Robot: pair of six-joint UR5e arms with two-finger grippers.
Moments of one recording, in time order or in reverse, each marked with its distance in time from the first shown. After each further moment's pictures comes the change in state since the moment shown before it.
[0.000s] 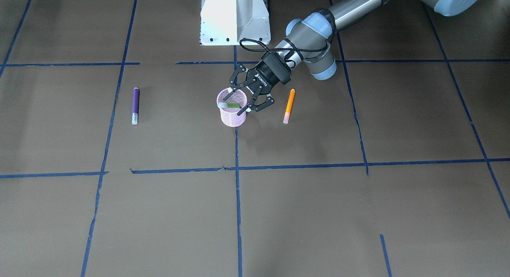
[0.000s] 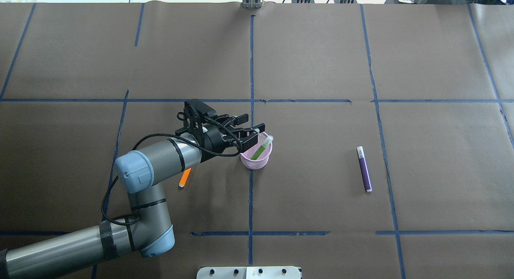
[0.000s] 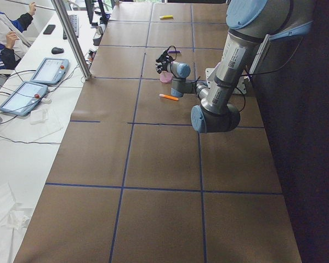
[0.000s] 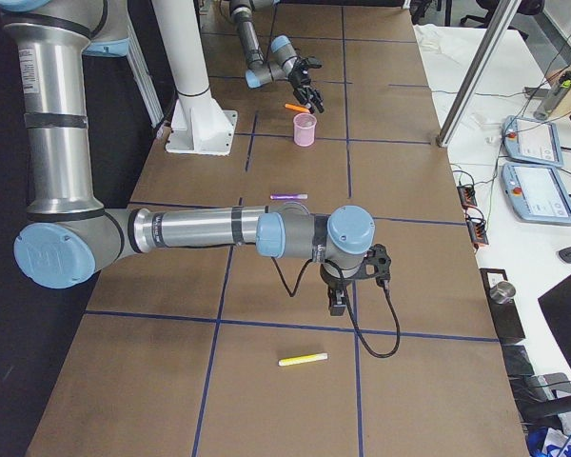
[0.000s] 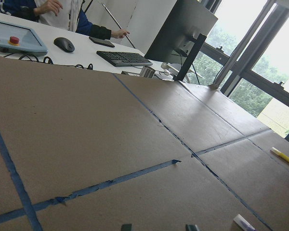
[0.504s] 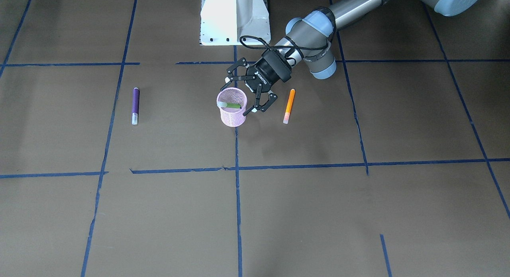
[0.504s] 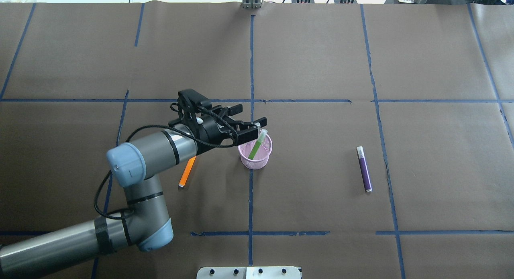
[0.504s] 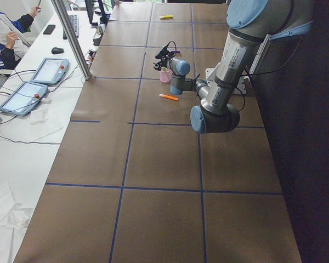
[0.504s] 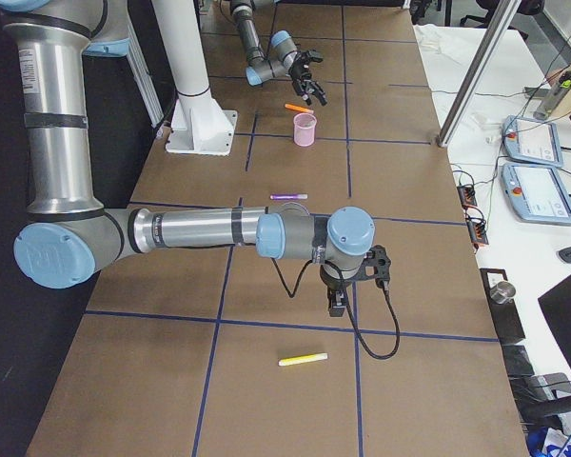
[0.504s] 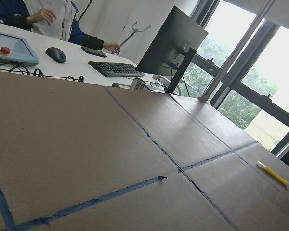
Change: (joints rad) left arm -0.049 0.008 -0.066 0.019 -0.044 -0.057; right arm 0.000 -0.004 -0.013 0.000 -0.005 -0.026
